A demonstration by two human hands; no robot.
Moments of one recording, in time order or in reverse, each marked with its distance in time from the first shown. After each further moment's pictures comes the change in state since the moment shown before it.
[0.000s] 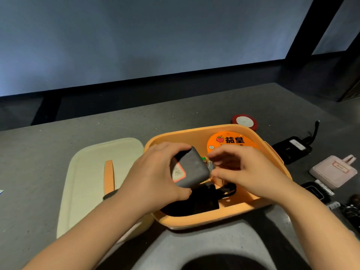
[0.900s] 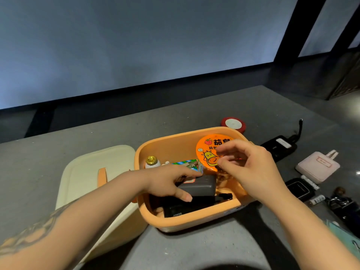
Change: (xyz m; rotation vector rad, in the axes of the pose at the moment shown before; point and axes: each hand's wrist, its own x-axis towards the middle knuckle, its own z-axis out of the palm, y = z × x) left_hand 0.054 -0.014 0.038 -0.015 -0.786 0.091; right_hand -0.025 0.001 -0.002 0.161 0.433 0.032
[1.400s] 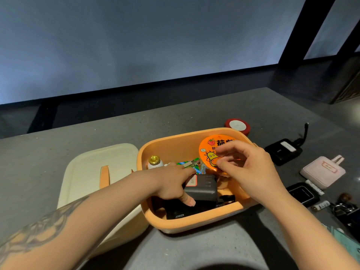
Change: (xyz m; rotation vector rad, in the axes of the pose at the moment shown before) left_hand 0.007 0.001 0.003 0.225 -0.028 -0.158; right_hand 0.007 -0.001 0.009 -0.018 -0.033 0.000
